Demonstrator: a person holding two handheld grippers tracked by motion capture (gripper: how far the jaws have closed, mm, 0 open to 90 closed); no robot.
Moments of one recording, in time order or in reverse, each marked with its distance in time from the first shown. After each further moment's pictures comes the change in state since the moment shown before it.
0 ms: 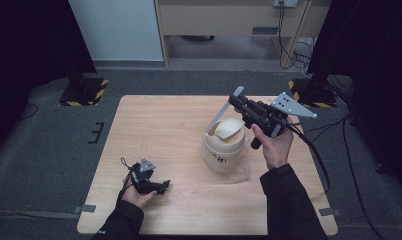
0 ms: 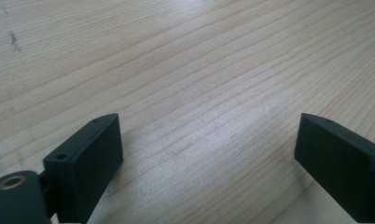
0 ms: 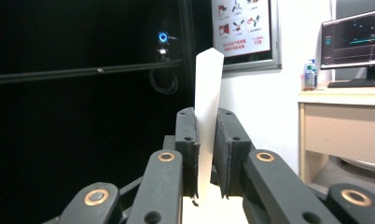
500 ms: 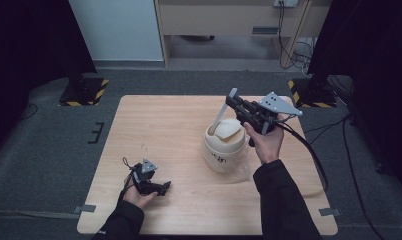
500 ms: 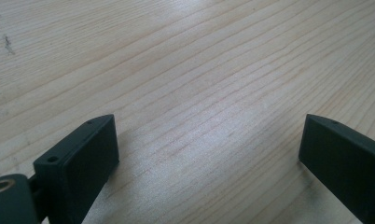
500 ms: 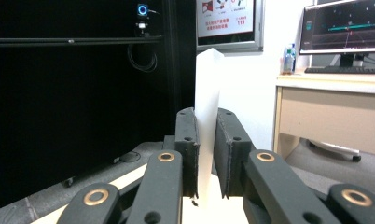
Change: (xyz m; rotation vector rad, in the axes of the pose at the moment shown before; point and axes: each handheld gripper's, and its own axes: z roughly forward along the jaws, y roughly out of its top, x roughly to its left) left arm -0.002 0.000 0.001 0.011 0.001 0.024; right arm -0.012 -0.022 0.020 0.084 -0.084 -0.059
